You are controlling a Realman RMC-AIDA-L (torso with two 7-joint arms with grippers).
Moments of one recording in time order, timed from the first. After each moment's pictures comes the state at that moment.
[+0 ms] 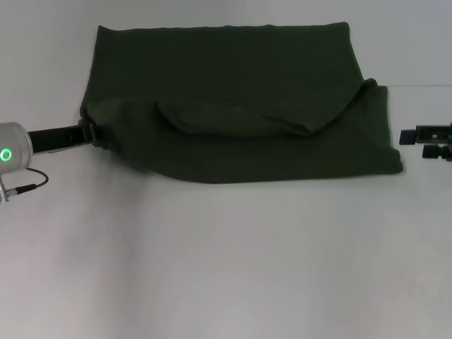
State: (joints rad) left arm -0.62 -2.05 0.76 0.69 2.13 0.94 -2.23; right arm 0.63 1.85 -0.63 -0.63 -2.20 -1.37 2.37
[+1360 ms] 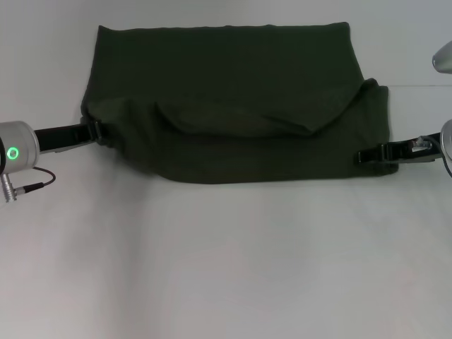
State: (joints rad) left arm -0.63 -2.06 0.76 0.68 2.12 0.93 -2.25; right arm 0.80 2.01 -0.84 -0.58 -2.56 -0.93 2.49
